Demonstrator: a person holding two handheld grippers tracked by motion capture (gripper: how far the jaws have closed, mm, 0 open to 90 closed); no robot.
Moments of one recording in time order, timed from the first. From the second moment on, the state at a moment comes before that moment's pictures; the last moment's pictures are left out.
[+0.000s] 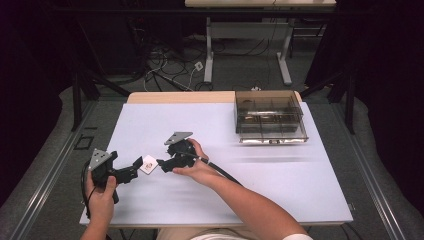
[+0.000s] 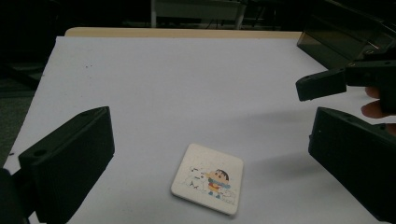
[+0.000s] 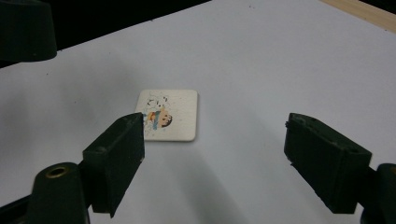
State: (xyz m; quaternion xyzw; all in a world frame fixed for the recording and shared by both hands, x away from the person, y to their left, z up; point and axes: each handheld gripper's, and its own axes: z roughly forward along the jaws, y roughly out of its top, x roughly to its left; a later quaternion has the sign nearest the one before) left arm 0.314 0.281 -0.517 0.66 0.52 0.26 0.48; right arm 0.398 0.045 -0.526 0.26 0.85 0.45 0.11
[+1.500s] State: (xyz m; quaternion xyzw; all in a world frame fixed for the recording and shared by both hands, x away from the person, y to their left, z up) left arm 0.312 0.288 -0.516 0.65 0.53 0.25 0.48; right arm 0.403 0.111 -0.560 0.25 0.88 0.41 0.07
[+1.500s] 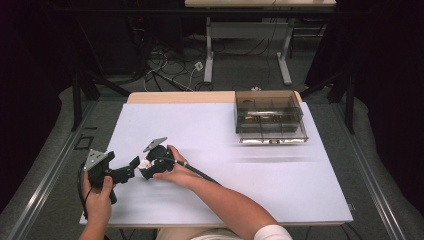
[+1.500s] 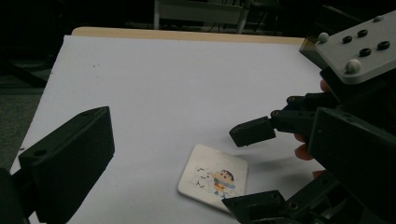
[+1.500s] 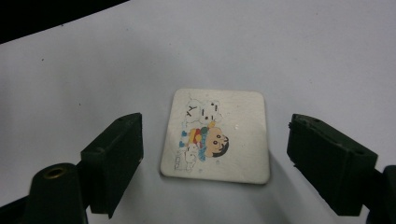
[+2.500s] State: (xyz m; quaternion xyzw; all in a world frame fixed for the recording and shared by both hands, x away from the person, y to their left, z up) left arm 0.312 0.287 -0.518 0.65 0.52 0.25 0.49; right arm 0.402 0.123 -0.571 0.25 0.88 0.39 0.10
